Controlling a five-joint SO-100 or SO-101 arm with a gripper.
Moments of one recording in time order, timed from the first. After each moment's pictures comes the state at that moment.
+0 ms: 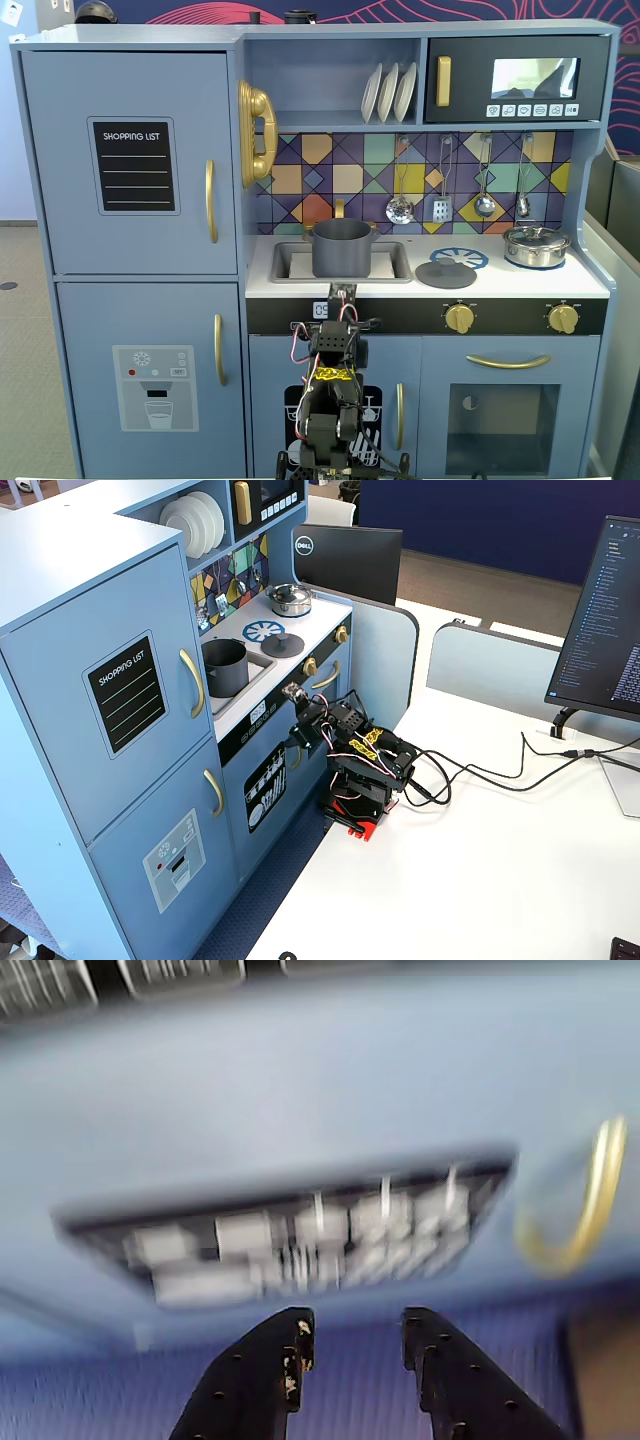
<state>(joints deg) 4.9 180.4 163.8 55.5 -91.8</state>
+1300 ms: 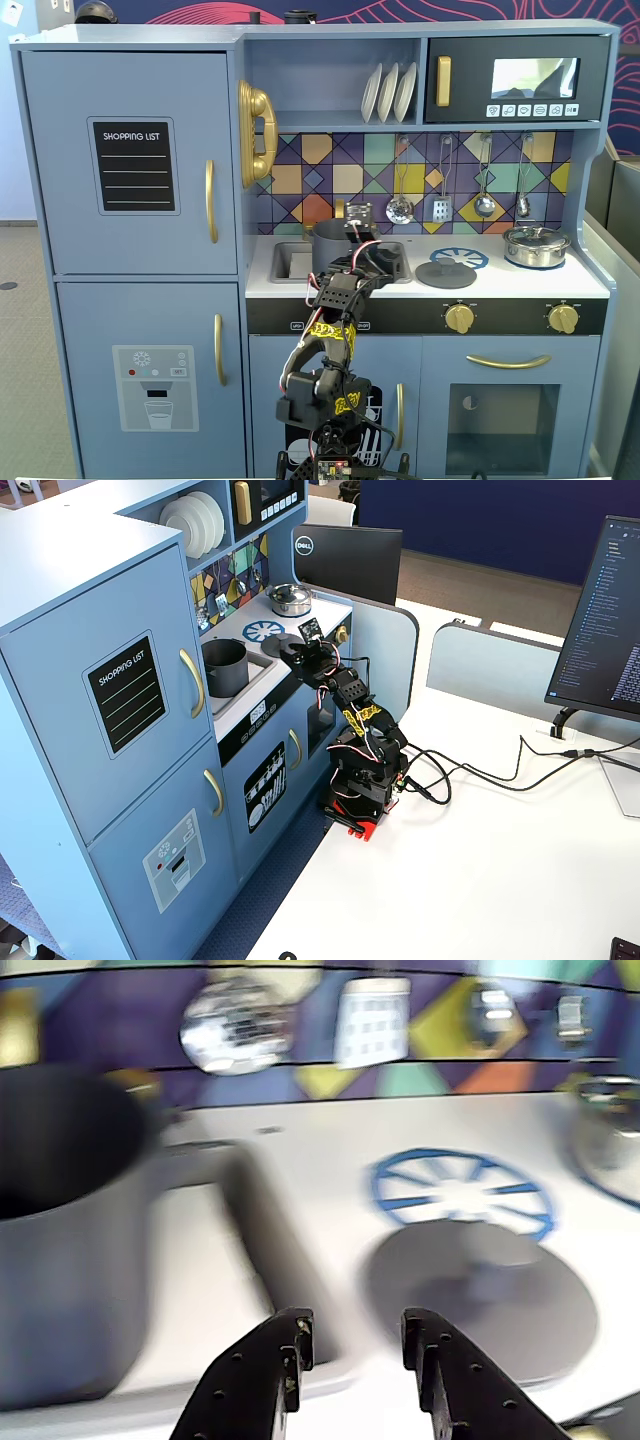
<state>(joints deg) 24.3 160.5 133.9 26.0 -100.0</state>
